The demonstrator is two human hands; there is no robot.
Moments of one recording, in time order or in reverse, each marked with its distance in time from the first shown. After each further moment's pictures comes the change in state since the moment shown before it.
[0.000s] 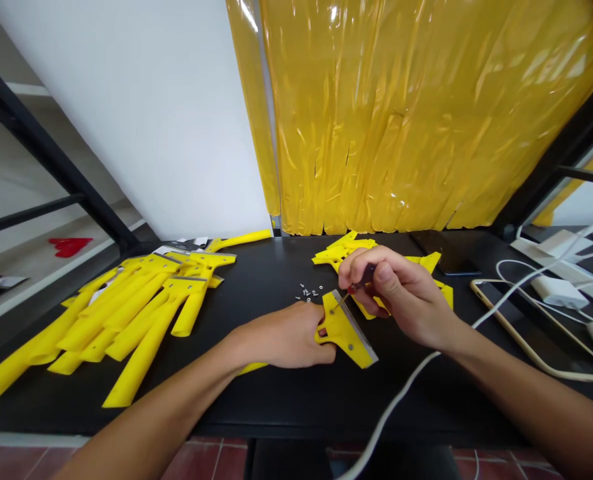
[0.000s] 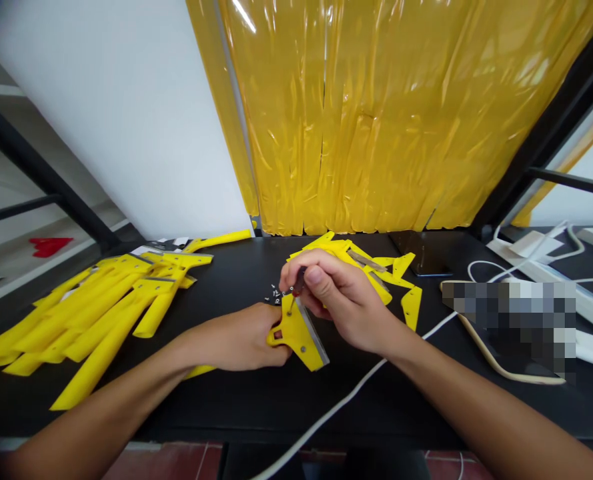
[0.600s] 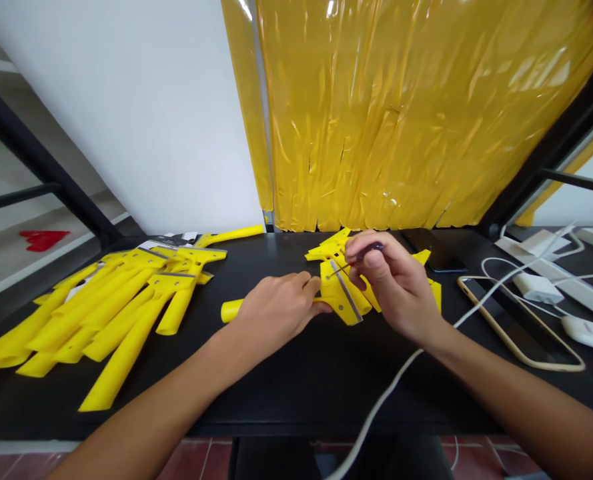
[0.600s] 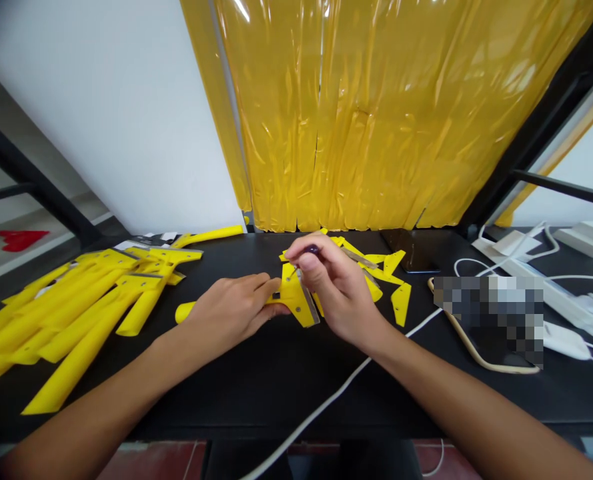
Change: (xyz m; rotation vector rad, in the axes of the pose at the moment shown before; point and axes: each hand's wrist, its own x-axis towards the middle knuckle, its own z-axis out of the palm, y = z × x) left_hand 0.001 -0.004 0.000 0.974 0.454 0.077; right_hand -0.001 0.004 0.001 -0.241 0.275 -0.058
